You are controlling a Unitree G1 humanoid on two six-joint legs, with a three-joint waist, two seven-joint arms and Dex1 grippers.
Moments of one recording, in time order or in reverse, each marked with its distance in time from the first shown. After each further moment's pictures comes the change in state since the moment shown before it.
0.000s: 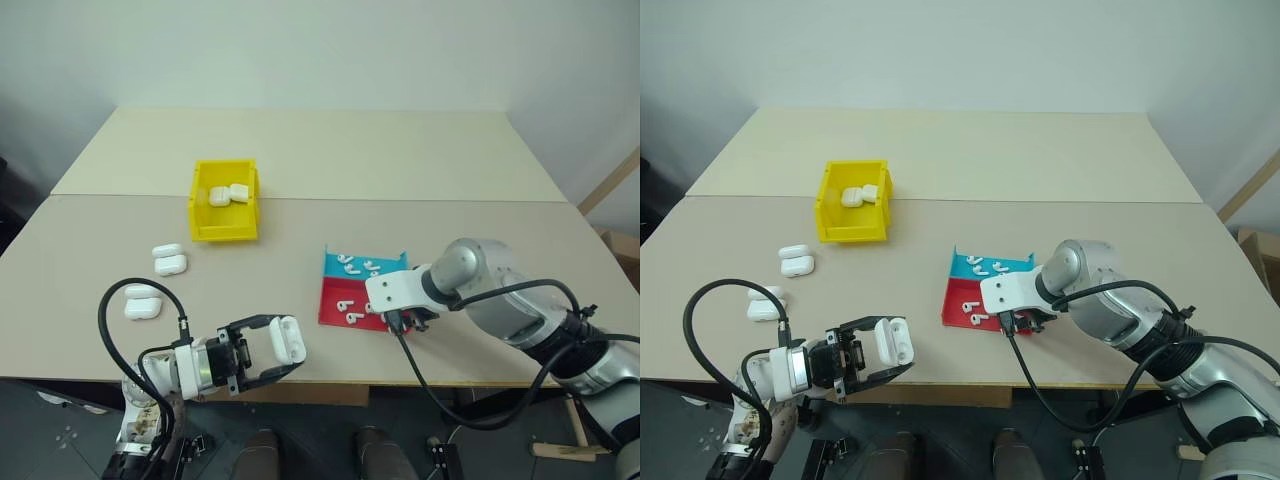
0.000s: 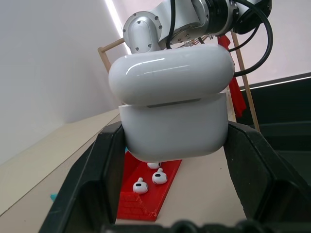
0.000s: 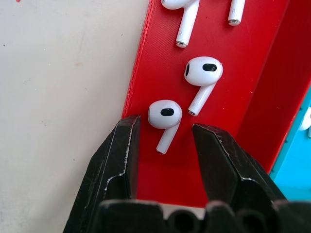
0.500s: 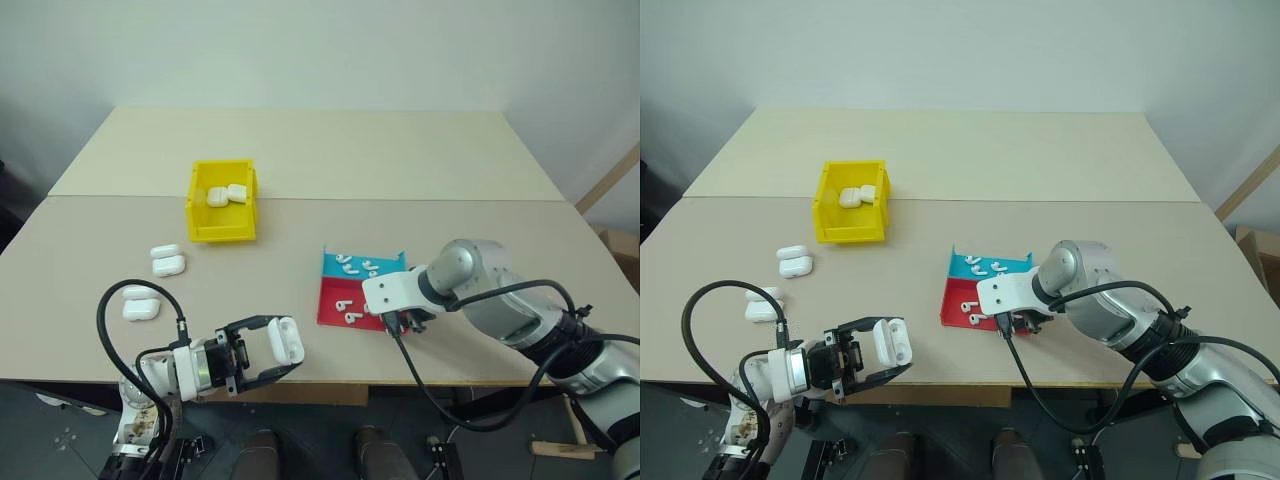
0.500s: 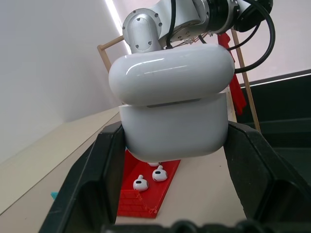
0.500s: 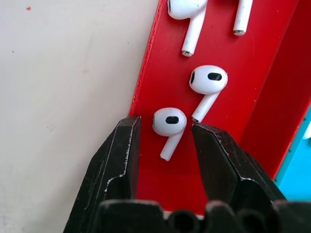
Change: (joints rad) left arm 0.009 0.015 -0.001 0.000 0.001 -0.025 0.008; right arm 0.000 0.008 0.000 0.004 -0.024 -0.025 0.006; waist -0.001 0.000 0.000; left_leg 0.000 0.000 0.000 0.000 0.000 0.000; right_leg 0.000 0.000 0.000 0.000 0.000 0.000
